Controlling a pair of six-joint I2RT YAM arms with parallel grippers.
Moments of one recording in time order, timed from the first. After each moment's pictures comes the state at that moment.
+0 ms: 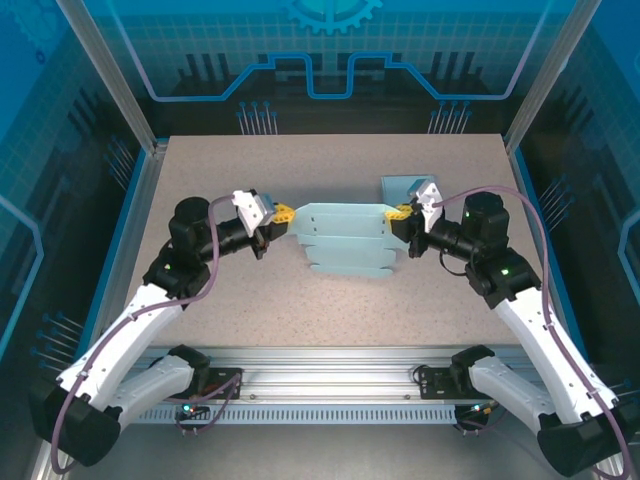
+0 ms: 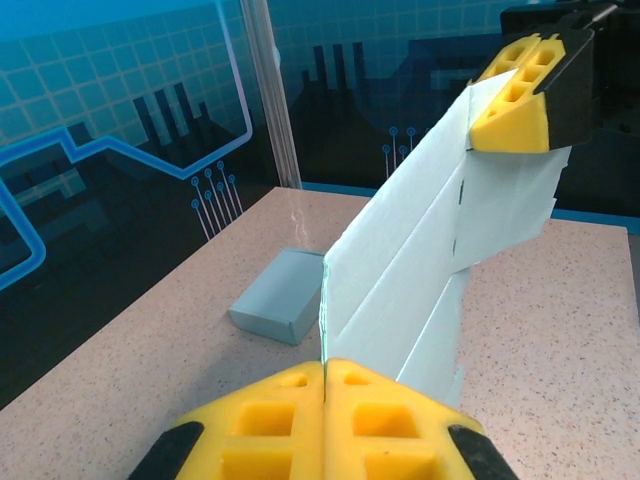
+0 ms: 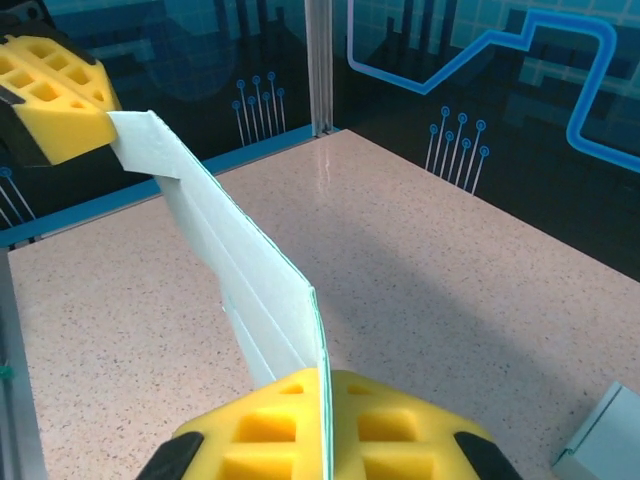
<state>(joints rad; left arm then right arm) -0.38 0.94 0.83 -0.01 0.60 0.23 0.32 0.88 0.93 -0.35 -0.55 -0.14</state>
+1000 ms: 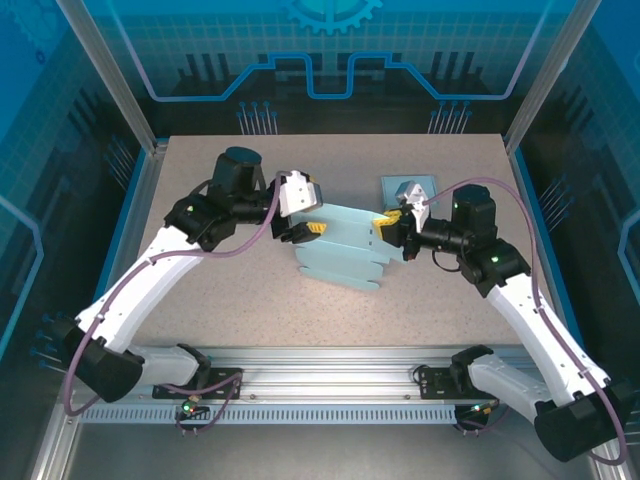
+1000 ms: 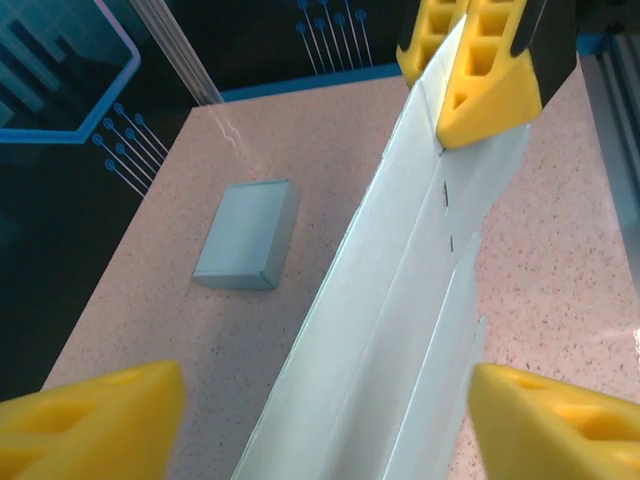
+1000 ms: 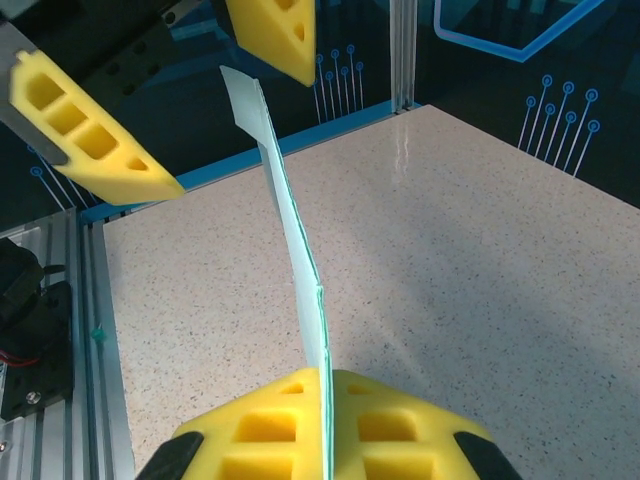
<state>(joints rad) -0.51 1.31 1.39 -0.62 0.53 0.67 0.33 0.98 0.95 -0.37 -0.71 -0.16</state>
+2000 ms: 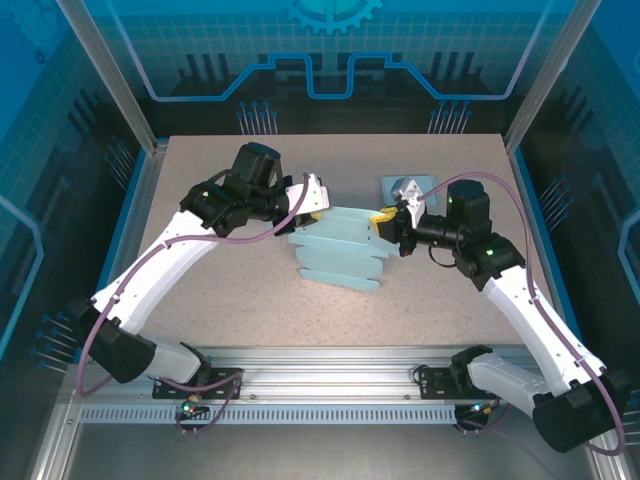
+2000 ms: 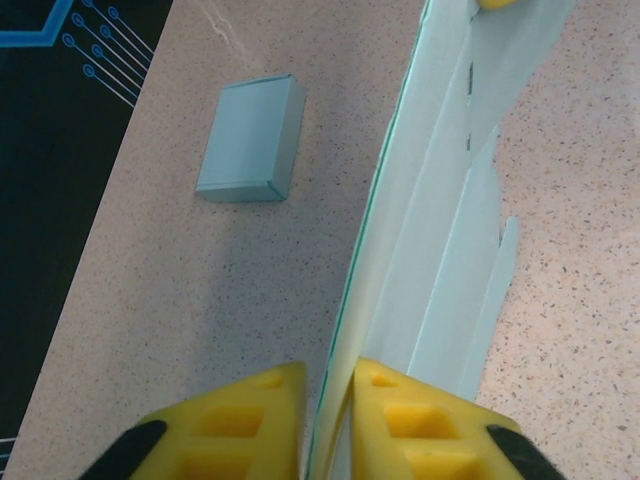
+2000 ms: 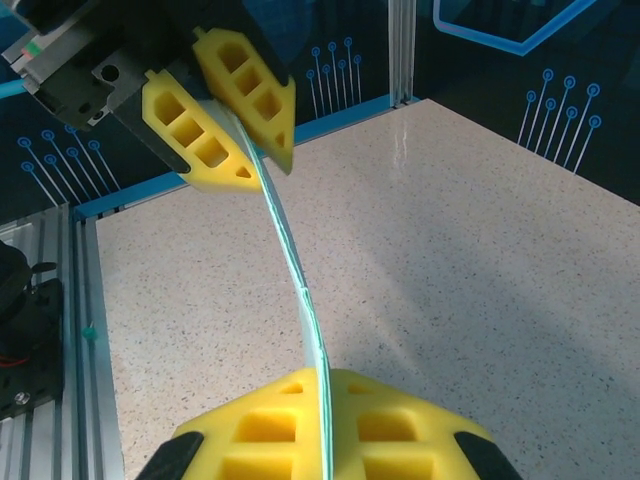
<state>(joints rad) -0.54 1.41 1.50 -0.81 0.37 0.78 0.34 1.02 0.97 -0.35 -0.70 -0.17</state>
